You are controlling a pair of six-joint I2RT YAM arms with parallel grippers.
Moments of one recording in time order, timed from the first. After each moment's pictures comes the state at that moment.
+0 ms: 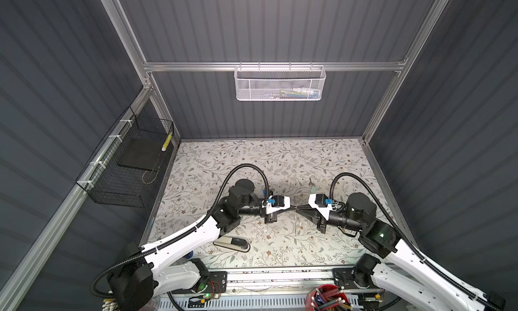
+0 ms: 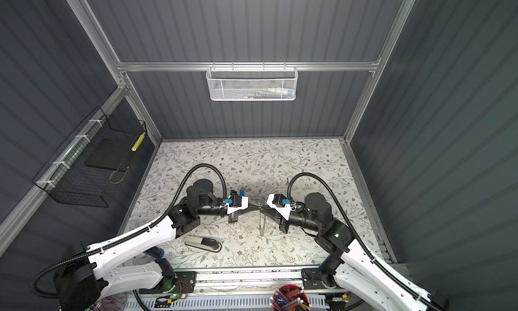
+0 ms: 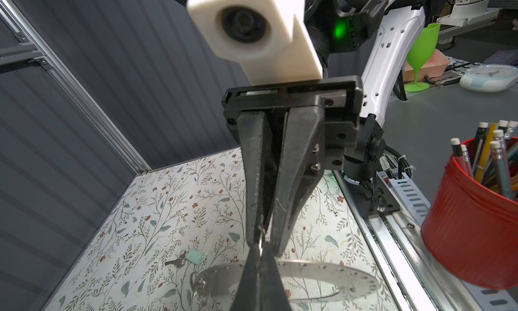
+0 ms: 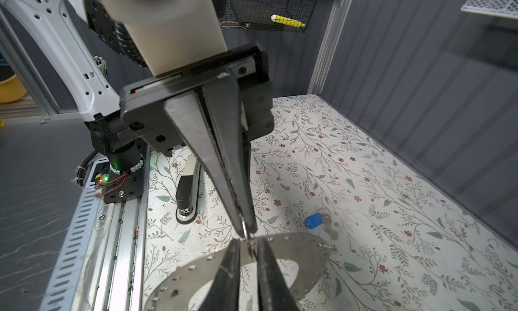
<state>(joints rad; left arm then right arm) -0.86 1.17 0.78 0.18 0.72 0.46 0.70 0.70 0.60 -0.15 -0.51 -0.22</state>
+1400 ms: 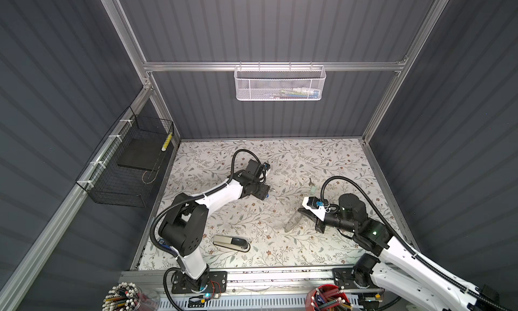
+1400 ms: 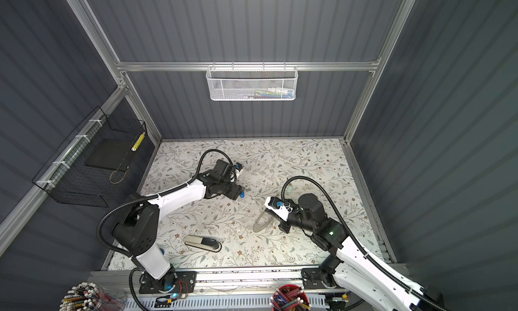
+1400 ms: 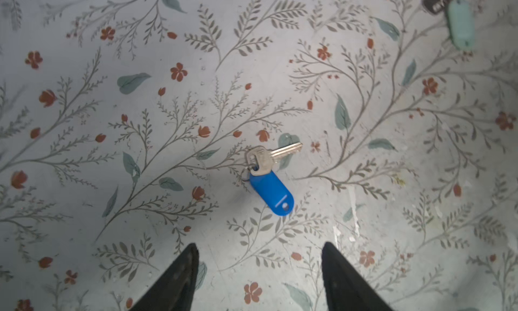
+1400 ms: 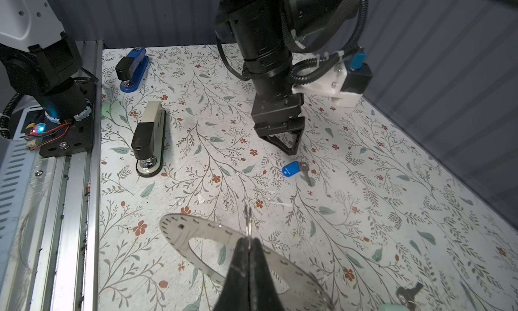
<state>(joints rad) -0.58 1.75 1.18 -0.43 0.05 0.02 0.67 0.74 0.54 -0.21 -0.37 -0.35</state>
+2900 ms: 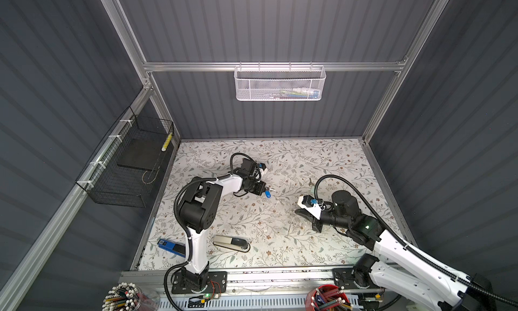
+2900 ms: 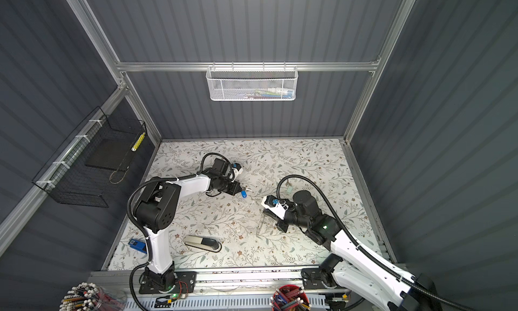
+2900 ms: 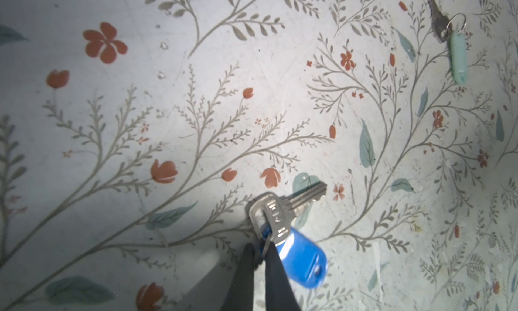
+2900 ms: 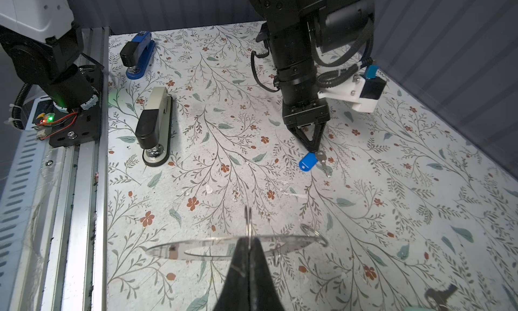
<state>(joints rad) -0.47 2.00 1.24 -0.27 0.39 -0.01 0.66 0.85 0.56 -0.22 -0.42 -0.35</state>
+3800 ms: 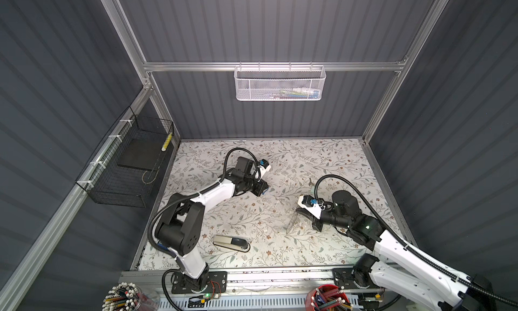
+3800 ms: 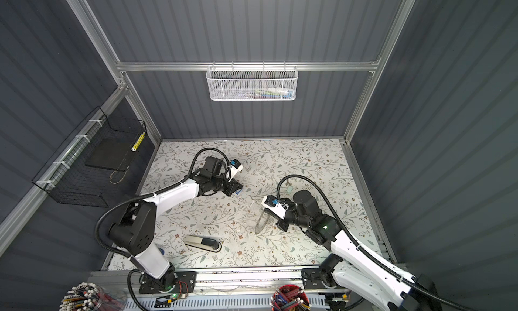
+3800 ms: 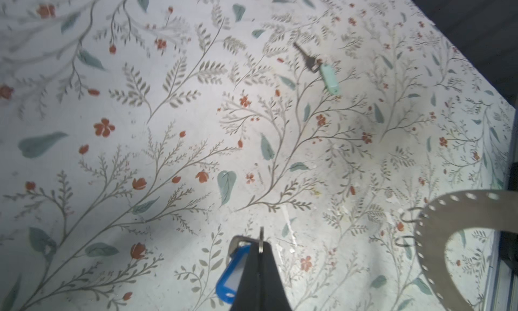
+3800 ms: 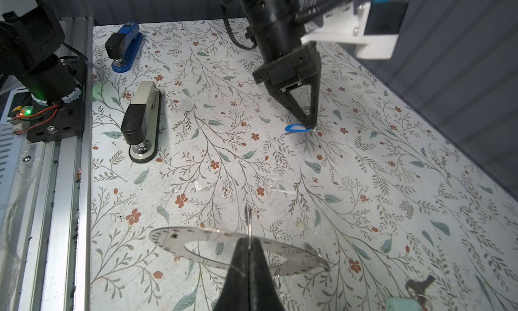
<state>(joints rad) -0.54 1.65 1.10 -0.27 0.43 0.13 0.66 0.84 0.56 -0.22 -0.36 -0.39</state>
